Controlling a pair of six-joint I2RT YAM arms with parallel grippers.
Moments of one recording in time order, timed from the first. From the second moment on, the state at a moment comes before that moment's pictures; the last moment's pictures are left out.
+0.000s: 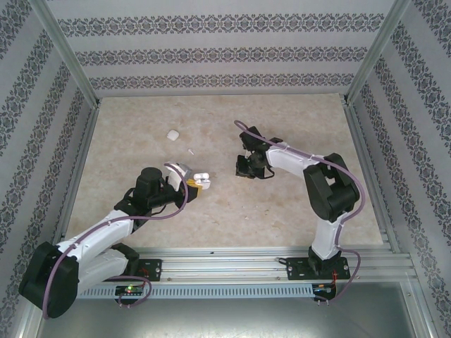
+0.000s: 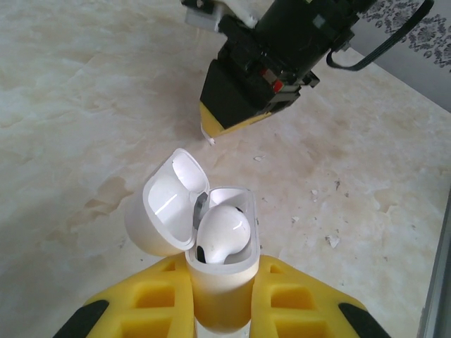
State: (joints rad) left arm -0.44 1.02 0.41 0.14 0.47 -0.08; right arm 0.51 1.86 1.24 -0.60 -0.22 0.64
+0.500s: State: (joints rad) left arm -0.44 1.03 0.49 0.20 0.59 -0.07; right arm 0.69 1.45 1.23 -0.55 -0.16 0.41
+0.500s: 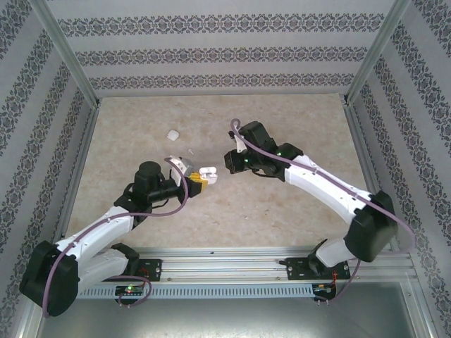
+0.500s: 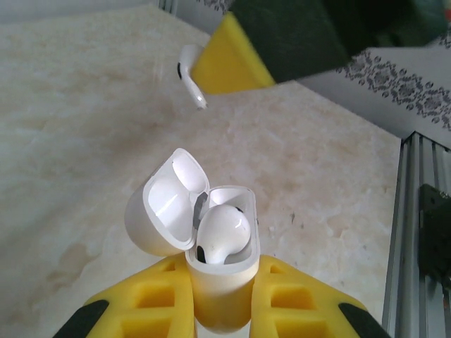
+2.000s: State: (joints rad) left arm -0.44 1.01 0.51 0.38 0.62 -0.21; right arm 0.80 1.29 1.12 -0.39 -0.14 0.32
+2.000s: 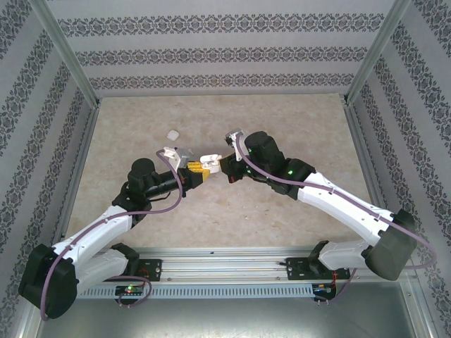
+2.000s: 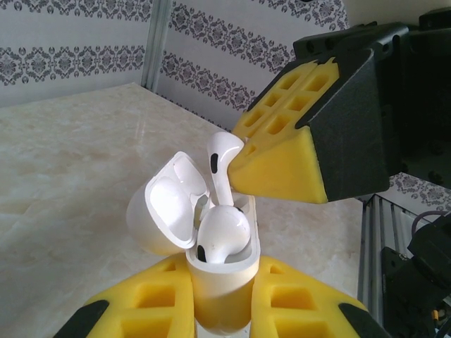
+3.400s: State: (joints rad) left arm -0.44 1.00 0.50 0.42 0.61 -0.21; right arm 0.83 1.33 1.25 -0.59 -0.12 0.32
